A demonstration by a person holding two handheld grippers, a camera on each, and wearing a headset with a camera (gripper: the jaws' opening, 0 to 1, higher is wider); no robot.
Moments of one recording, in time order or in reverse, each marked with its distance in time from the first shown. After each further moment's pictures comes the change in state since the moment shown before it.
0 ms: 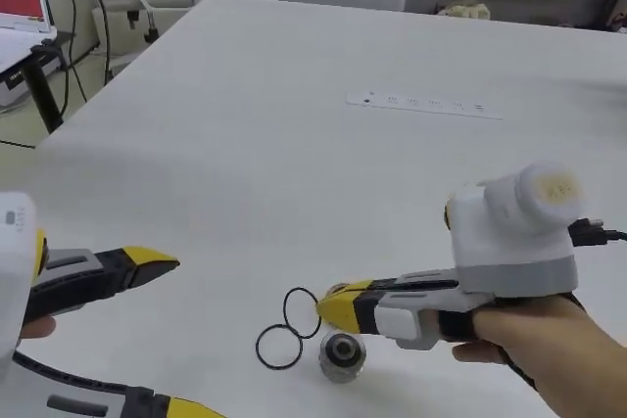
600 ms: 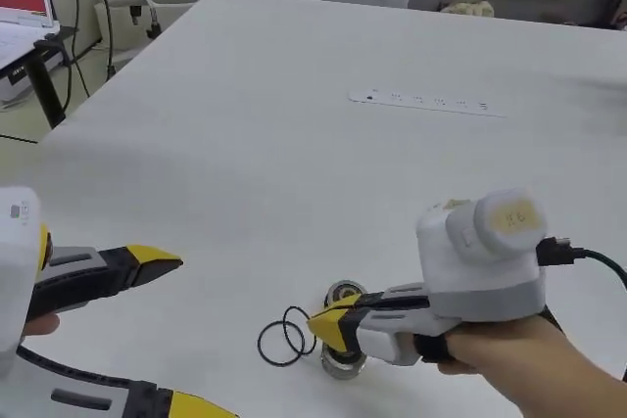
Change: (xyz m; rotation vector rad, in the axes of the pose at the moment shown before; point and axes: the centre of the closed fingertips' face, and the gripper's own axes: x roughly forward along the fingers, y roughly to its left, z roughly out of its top) left arm 0.000 0.000 -0.001 -0.014 -0.001 -0.003; right arm 0.017 -0.010 -0.022 -0.104 0.077 -0.068
